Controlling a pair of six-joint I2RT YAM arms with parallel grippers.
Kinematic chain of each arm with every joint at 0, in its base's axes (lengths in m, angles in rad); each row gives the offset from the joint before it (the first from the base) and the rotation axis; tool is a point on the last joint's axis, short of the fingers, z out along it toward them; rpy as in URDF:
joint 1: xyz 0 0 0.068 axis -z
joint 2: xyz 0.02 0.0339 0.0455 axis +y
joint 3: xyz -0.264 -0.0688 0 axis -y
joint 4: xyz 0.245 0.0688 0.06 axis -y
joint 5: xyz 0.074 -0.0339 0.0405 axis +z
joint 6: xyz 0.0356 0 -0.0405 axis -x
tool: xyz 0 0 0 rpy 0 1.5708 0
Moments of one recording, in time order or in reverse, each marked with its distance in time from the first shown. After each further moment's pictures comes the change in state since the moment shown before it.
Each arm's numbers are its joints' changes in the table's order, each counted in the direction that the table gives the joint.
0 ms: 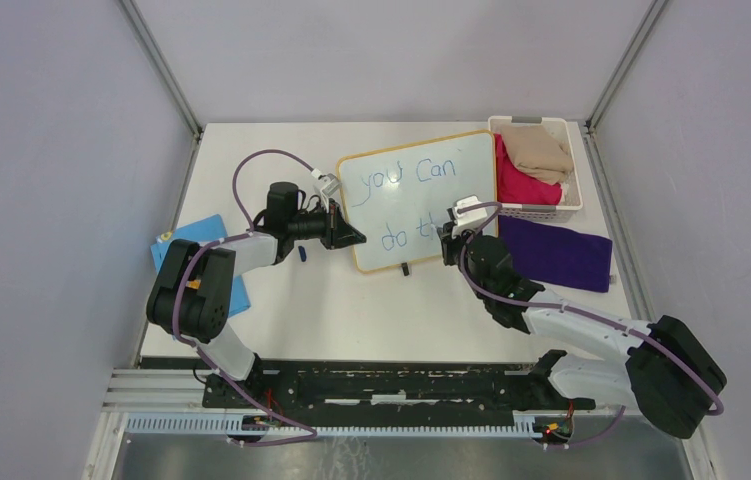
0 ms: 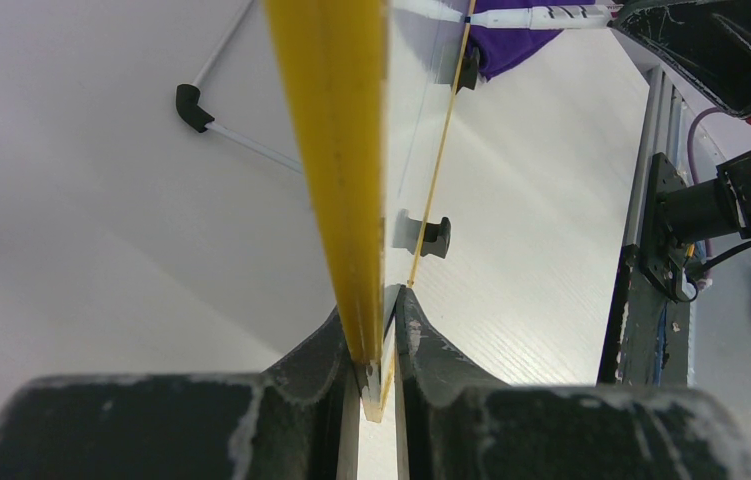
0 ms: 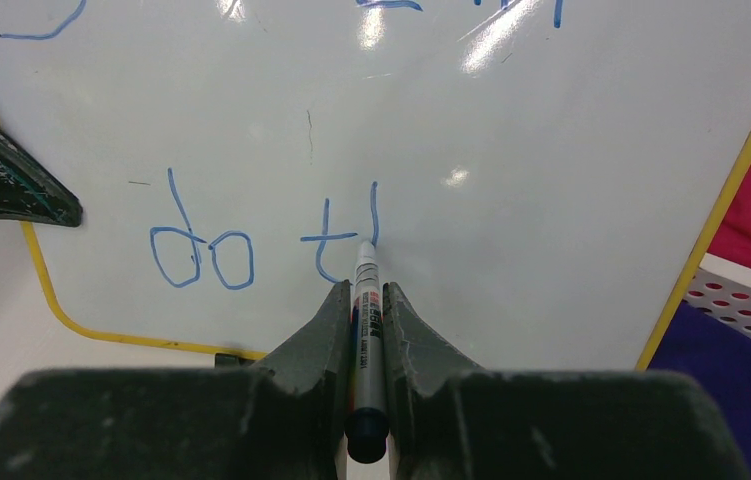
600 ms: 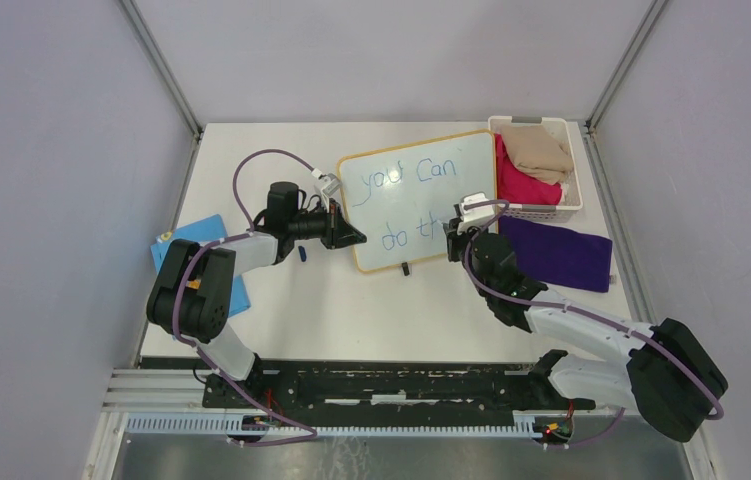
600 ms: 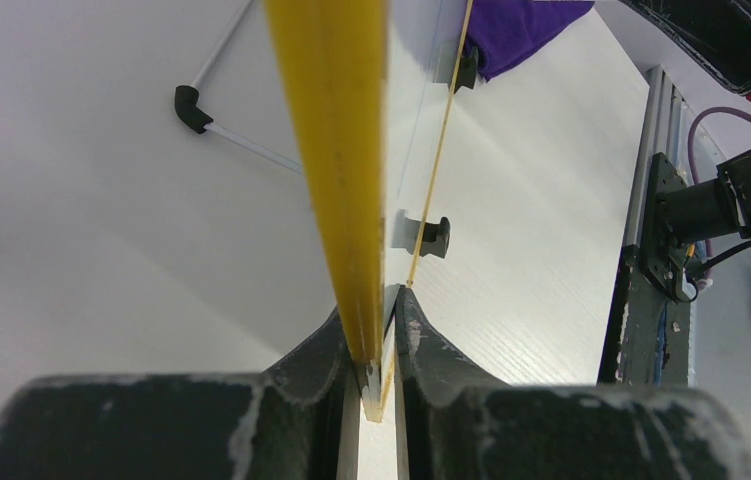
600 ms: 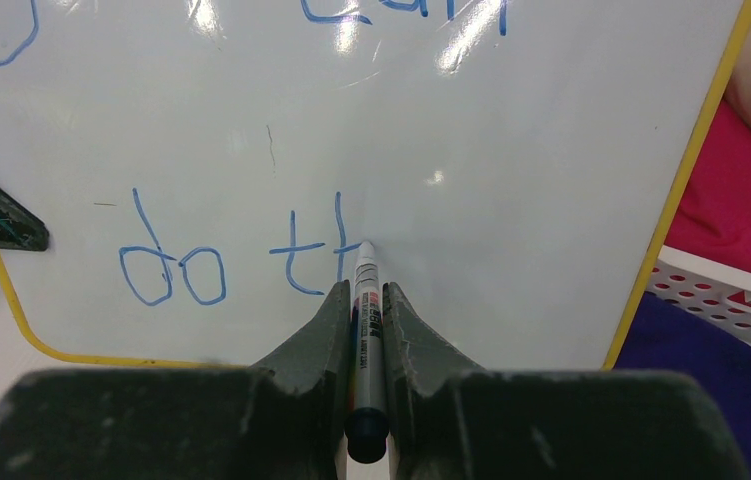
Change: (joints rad) left arm 0.002 0.000 0.002 0.000 0.001 0.000; right arm 0.032 -0.010 0.000 0.000 -0.021 -0.004
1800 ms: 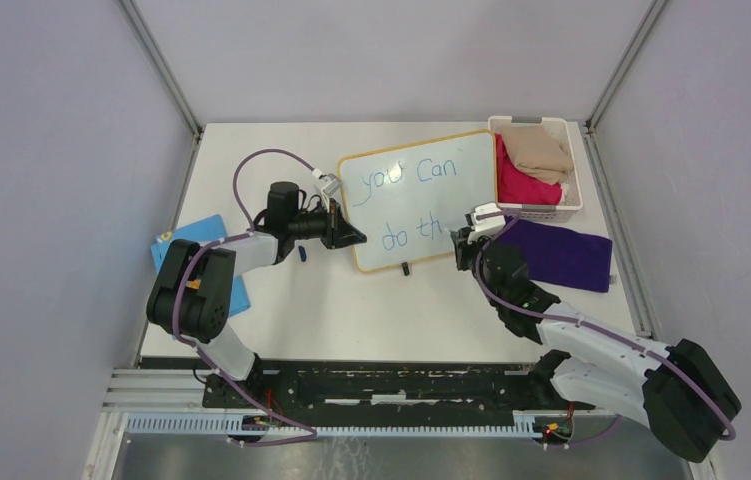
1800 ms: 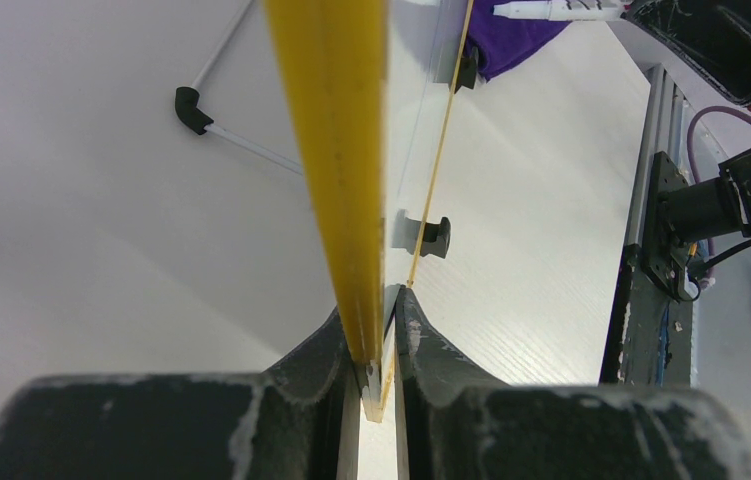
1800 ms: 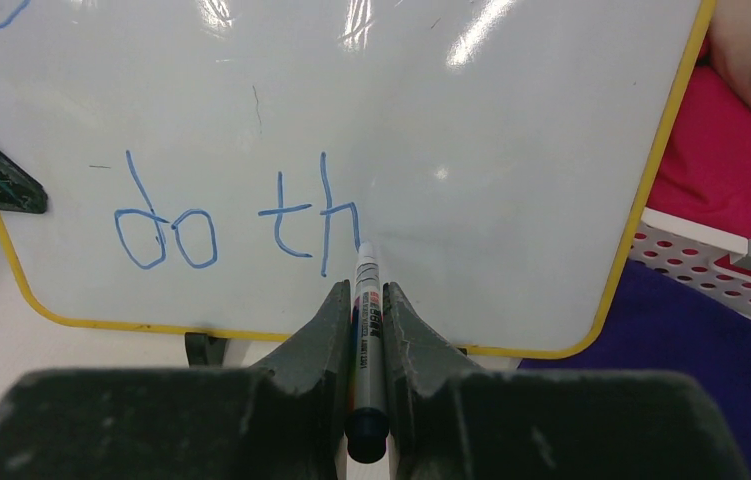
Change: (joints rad) left arm 0.002 0.000 0.001 0.000 0.001 -0.005; right arm 0.012 -0.110 -0.085 -0.030 0.029 -0.015
